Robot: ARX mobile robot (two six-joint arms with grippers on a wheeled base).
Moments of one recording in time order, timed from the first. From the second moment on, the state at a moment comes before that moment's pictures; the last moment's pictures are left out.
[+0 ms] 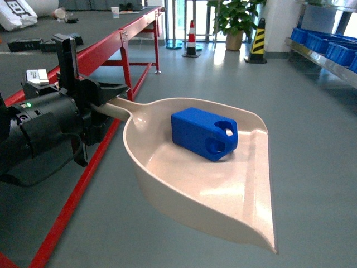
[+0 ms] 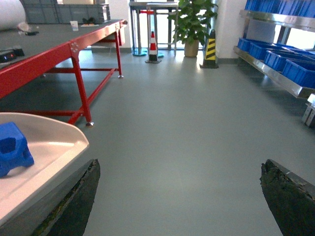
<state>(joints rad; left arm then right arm) -0.19 2.01 0.73 1.28 0.33 -1.39 0.00 0.59 0.08 0.51 0.00 0.00</state>
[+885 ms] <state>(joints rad) -0.19 2.01 0.73 1.28 0.33 -1.39 0.00 0.60 0.08 0.51 0.00 0.00</state>
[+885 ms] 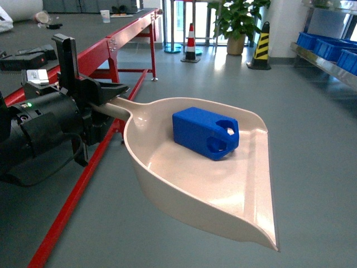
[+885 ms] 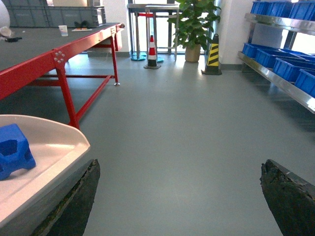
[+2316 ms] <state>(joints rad) -0.19 2.01 0.73 1.28 0.32 -1.39 0.00 0.59 0.08 0.51 0.00 0.00</state>
